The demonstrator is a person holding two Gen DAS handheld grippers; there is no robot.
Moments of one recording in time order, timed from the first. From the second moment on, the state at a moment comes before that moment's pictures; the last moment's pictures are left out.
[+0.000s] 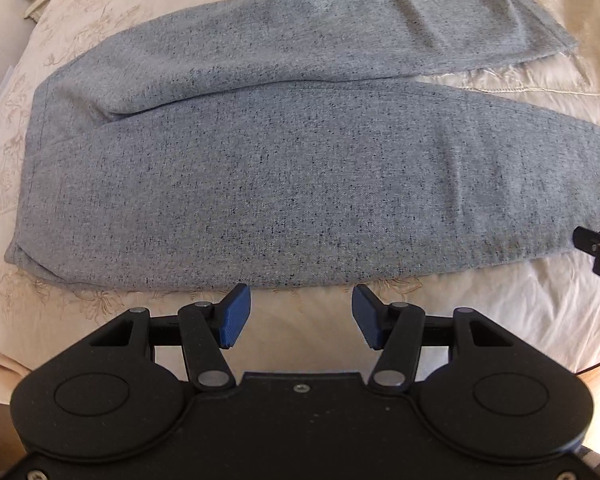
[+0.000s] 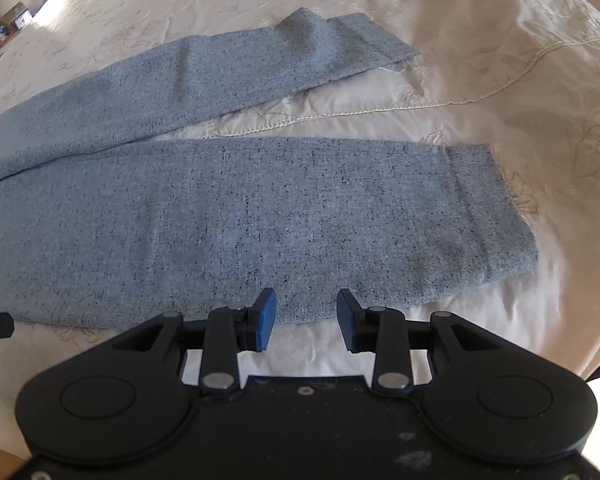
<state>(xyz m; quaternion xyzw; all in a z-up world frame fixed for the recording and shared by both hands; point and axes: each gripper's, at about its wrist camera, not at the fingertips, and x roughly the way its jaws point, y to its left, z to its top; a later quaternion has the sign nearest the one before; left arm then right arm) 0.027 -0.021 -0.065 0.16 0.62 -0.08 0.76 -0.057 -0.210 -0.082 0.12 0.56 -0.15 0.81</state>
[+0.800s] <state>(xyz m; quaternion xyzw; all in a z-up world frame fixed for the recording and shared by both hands) 0.047 -0.055 -0.083 0.16 0.63 -0.08 0.75 -0.059 -0.348 -0.100 0.13 0.52 -0.24 0.81</state>
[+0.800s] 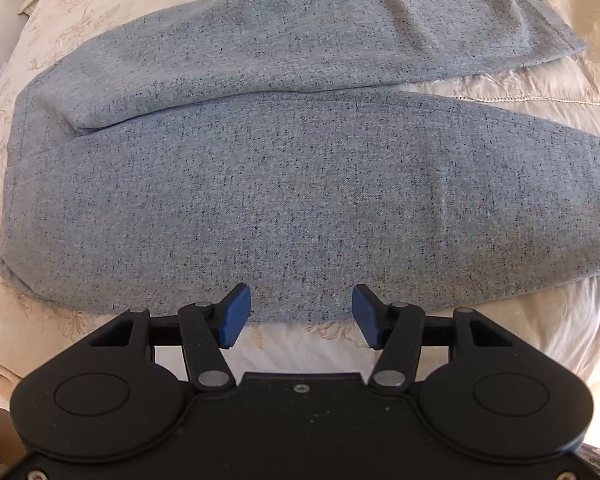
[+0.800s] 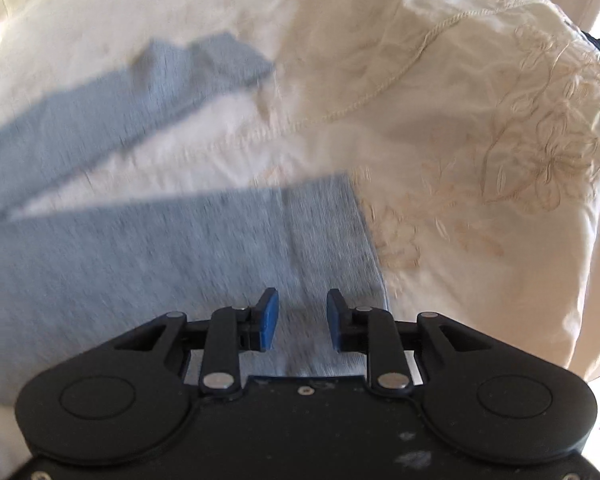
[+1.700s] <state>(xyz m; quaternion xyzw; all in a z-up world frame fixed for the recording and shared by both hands) 0.147 0.000 -0.077 0.14 0.57 0.00 0.81 0.049 -0.378 -0.070 0.15 0.47 -0.23 0.84</state>
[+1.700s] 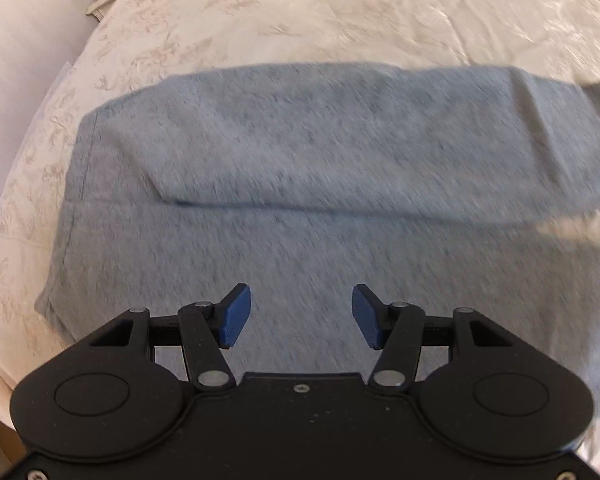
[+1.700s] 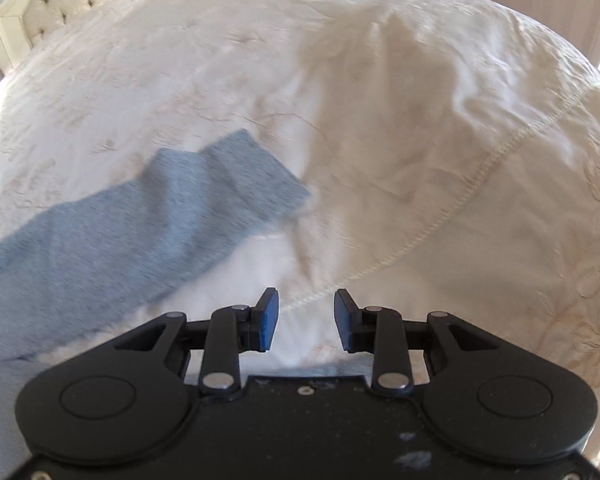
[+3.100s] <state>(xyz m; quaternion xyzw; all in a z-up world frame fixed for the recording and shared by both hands) 0.275 0.106 -0.088 0.05 0.60 -0.14 0.79 0.247 -0.294 -0.155 0.09 0.49 -0.33 0.80</state>
